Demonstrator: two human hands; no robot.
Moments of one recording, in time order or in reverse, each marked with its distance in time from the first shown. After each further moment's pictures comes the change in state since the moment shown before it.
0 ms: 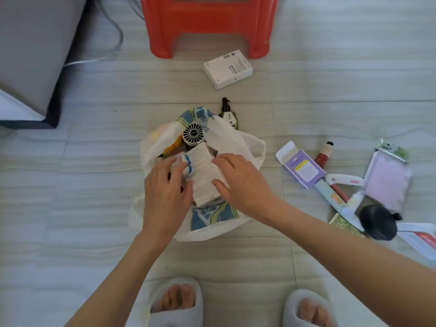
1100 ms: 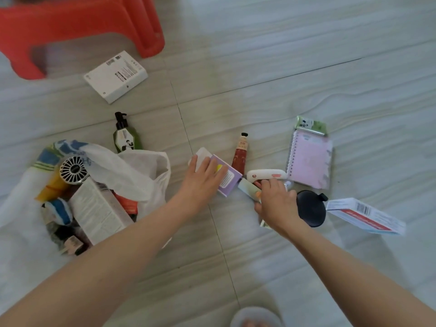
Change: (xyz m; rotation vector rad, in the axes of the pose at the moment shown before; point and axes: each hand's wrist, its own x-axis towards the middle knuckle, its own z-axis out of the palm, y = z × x) left_hand 0.083 0.187 0.170 0.502 -0.541 0.797; right_hand -0.137 0.217 0.000 -0.276 -0.244 0.851
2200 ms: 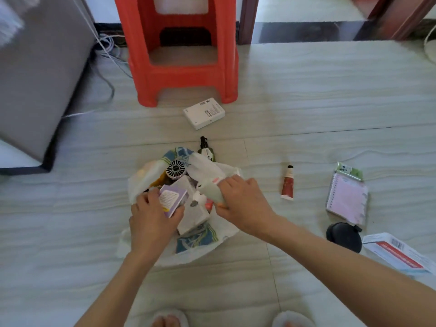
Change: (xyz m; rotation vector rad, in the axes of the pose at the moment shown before) left_hand -0.240 -0.078 -0.044 -0.680 0.274 -1.091; right_hand -0.101 -0.184 -0.133 0.141 0.282 -0.757
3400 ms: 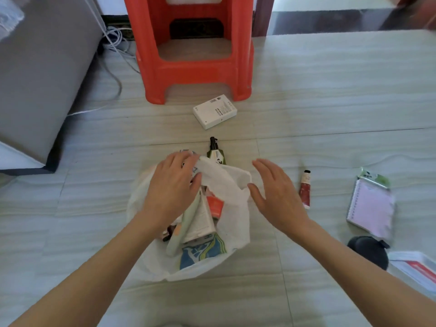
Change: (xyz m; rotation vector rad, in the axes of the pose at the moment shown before) left_hand 0.073 0.033 -0.018 0.138 0.083 0.578; right_hand 0.021 0.059 0.034 0.106 0.306 0.120
